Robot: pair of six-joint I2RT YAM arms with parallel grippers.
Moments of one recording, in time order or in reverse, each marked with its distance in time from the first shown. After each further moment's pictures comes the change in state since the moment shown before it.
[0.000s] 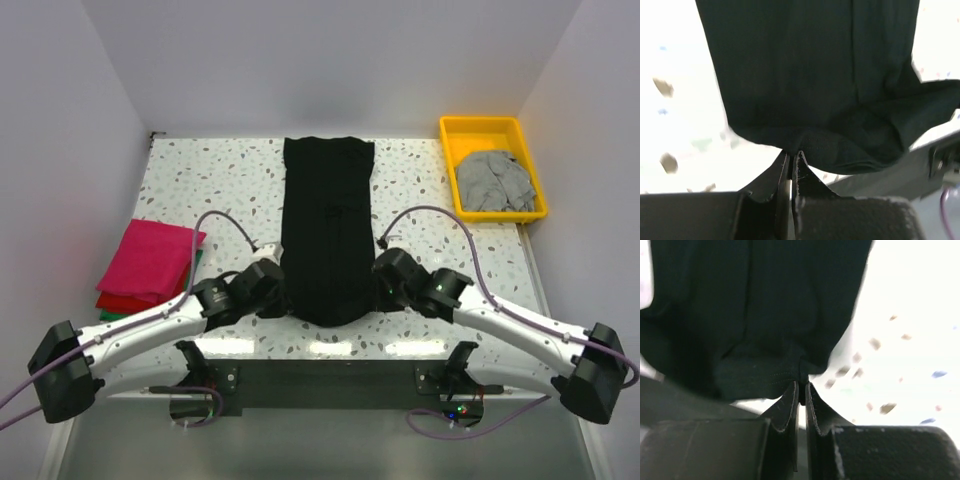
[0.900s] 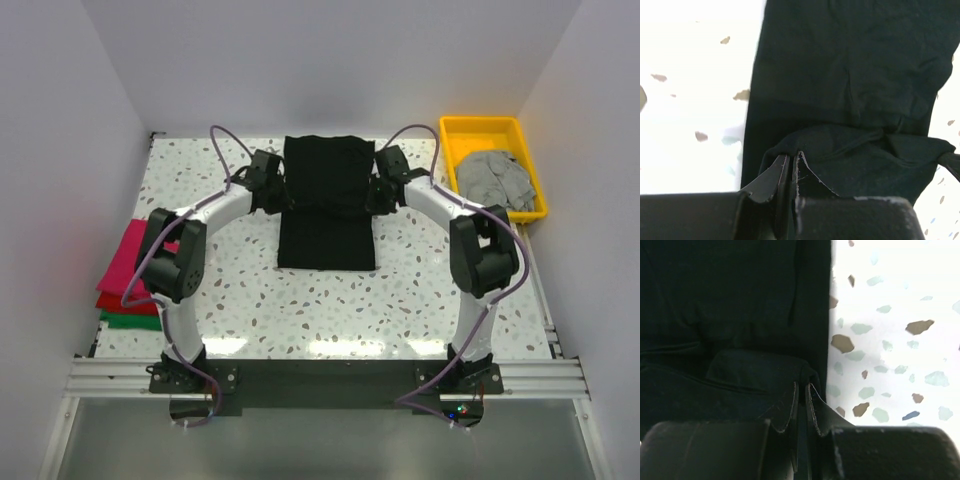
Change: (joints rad) left arm 0.587 0.923 0.790 0.177 0.135 0.273; right arm -0.590 0.959 0.756 0.193 -0.202 -0.283
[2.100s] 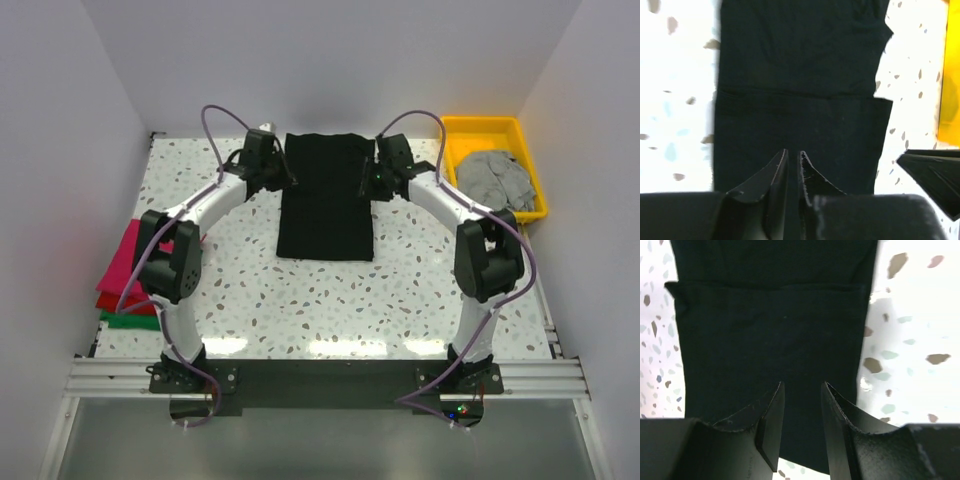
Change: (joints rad) left arm 0.045 0.000 0.132 0.053 0.084 0.050; right arm -0.015 -0.038 0.051 0.055 -0.063 -0.021
